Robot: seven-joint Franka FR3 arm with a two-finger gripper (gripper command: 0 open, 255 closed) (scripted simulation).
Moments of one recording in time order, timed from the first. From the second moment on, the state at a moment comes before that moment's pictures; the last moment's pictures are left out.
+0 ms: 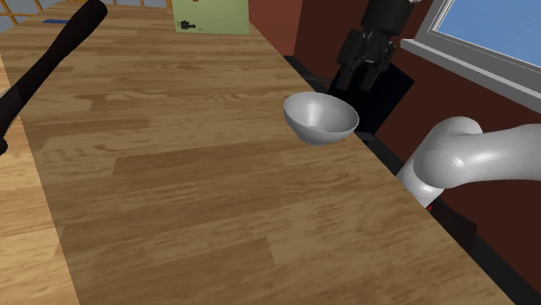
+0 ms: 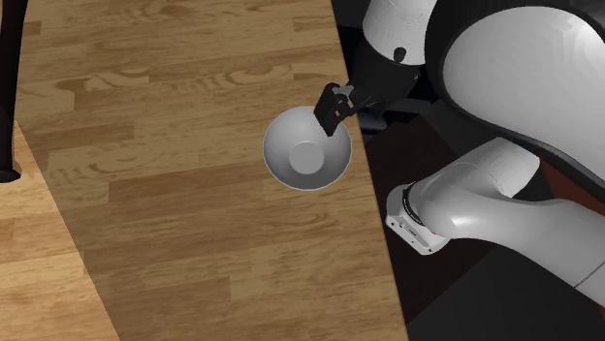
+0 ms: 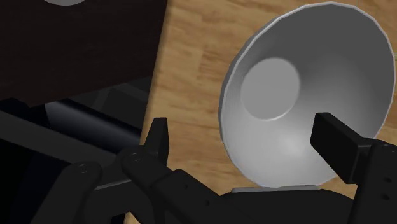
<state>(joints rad) -0.01 -1.00 0.22 -2.44 0.41 1.45 0.36</state>
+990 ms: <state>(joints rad) 0.00 -1.02 0.24 -2.52 0.43 1.51 0.34</state>
